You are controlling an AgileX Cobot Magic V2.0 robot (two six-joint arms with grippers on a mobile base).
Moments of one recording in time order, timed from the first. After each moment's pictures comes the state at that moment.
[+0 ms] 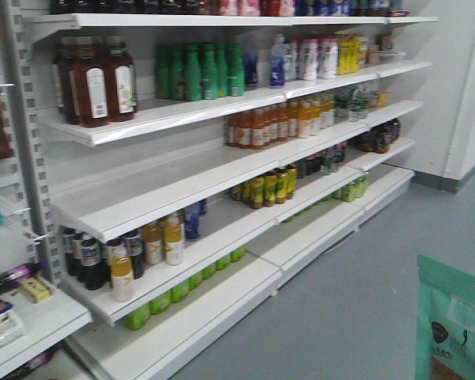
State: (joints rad) left arm -0.11 0.28 -0.42 0.29 0.55 -0.34; right arm 0.20 0.70 -0.64 0.06 0.53 -0.13
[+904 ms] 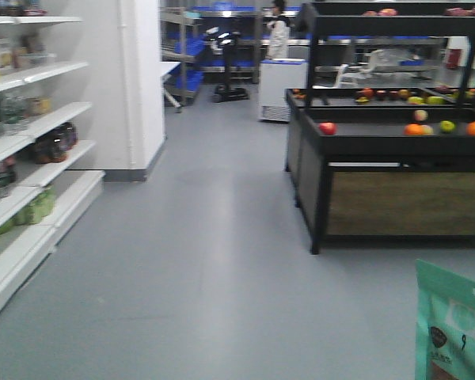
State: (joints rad) left arm -0.11 0.28 -0.42 0.29 0.55 -0.34; right arm 0.20 0.70 -0.64 0.06 0.54 -0.13
